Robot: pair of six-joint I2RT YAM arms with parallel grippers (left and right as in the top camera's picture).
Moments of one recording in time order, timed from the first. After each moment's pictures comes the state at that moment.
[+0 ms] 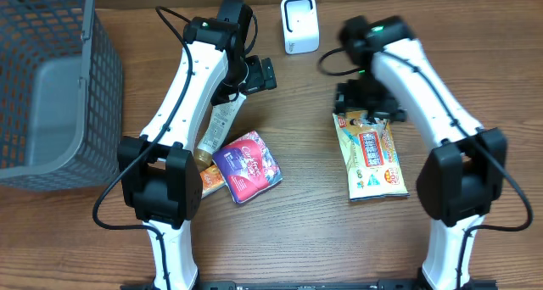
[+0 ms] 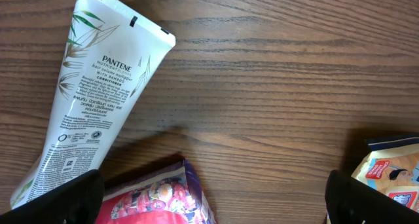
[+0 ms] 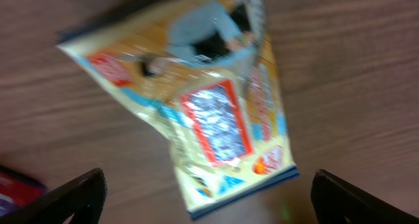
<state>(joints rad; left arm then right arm) -0.26 2.10 1.96 -1.24 0.11 -0.51 0.30 2.11 1.93 -1.56 0.04 0.49</state>
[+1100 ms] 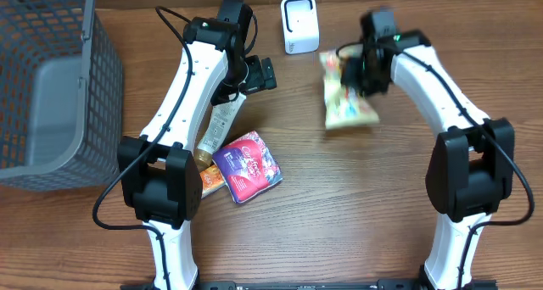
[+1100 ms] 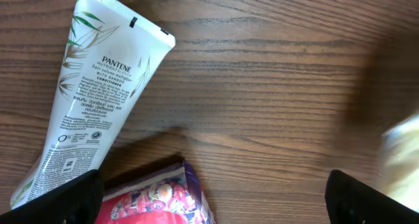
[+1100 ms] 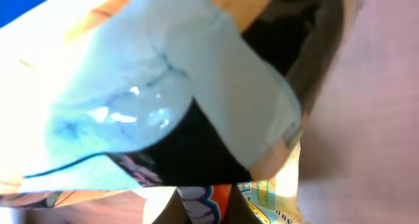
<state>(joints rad) -0.26 2.10 1.96 -1.23 0.11 -0.51 0.23 2.11 1.80 -0.89 -0.17 0.47</state>
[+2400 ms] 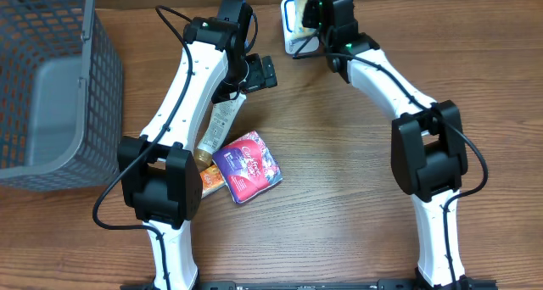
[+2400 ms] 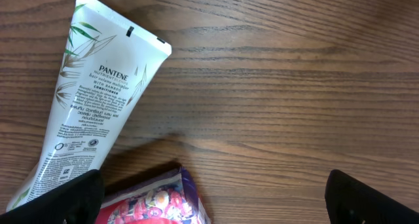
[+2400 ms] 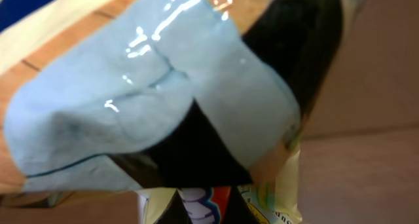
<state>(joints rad) -0.26 2.10 1.96 -1.21 0.11 -0.51 0.35 2.34 1.92 0.01 0.22 0.39</state>
